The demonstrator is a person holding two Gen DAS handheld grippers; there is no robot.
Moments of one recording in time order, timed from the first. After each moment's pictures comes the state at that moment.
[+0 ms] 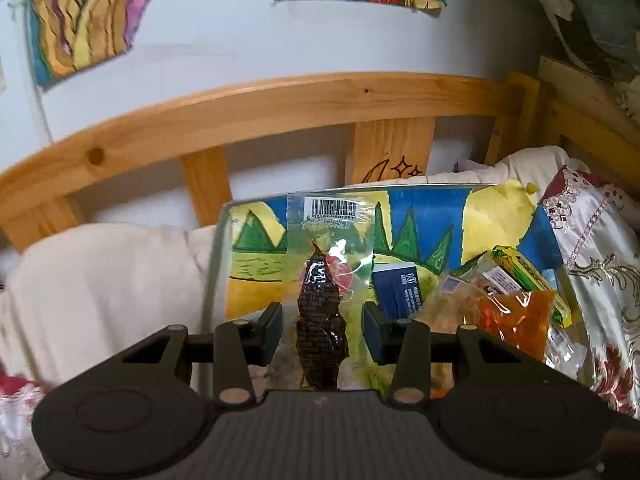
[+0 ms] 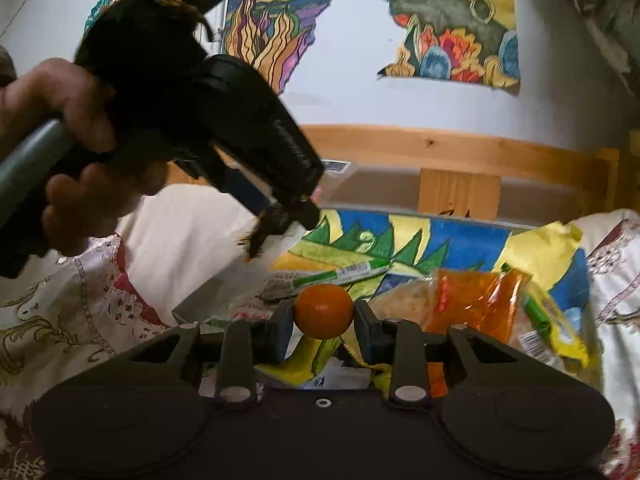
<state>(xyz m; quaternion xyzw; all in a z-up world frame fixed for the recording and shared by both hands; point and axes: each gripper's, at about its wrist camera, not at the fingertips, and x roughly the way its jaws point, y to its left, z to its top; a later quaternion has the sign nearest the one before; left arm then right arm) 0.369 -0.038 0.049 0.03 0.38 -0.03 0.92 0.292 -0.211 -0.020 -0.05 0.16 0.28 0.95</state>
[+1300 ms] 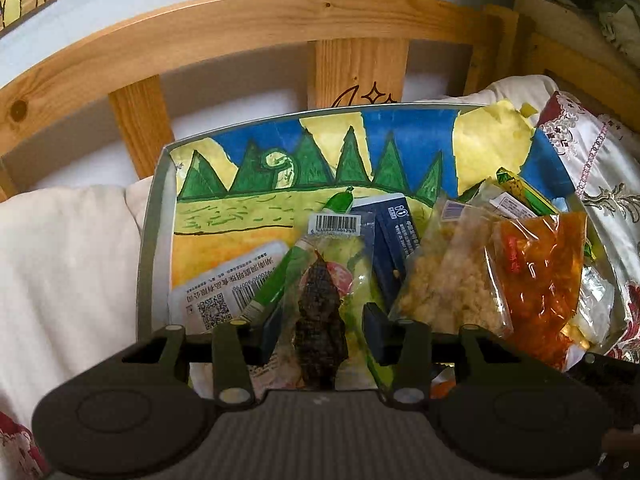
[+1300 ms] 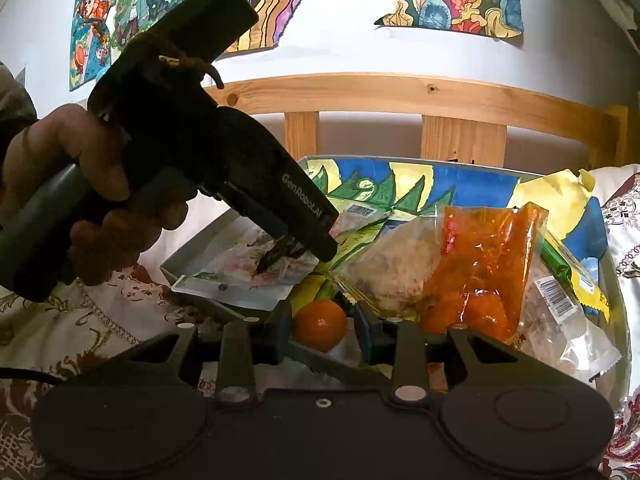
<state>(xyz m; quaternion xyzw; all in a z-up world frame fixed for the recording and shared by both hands) 0.392 -0.042 -0.006 0.06 0.42 -0.09 0.90 0.300 -0.210 -0.044 -0.05 0.21 0.27 0.94</state>
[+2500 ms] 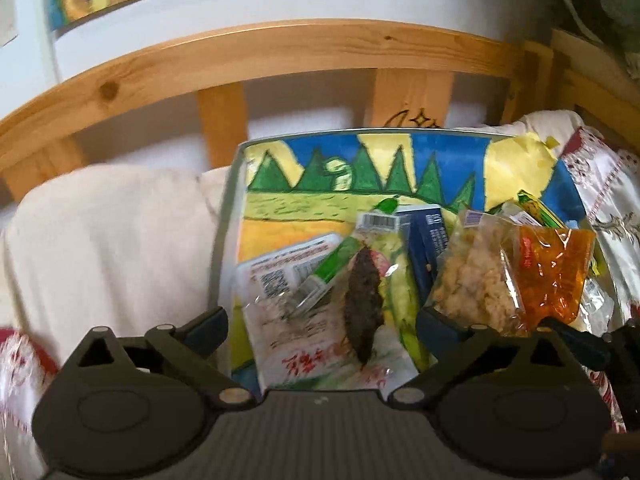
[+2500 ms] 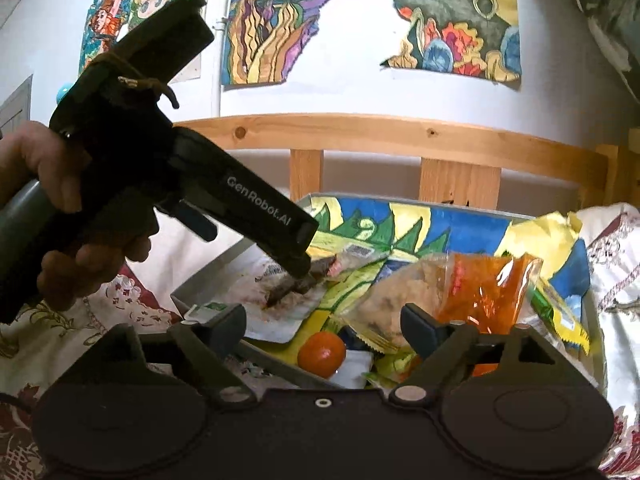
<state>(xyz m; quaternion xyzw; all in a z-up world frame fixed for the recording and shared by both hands) 0.351 -0.022 0.019 0.02 0.41 -0.01 0.91 0.283 -0.208 -0.028 -0.06 0.16 0.27 0.95</state>
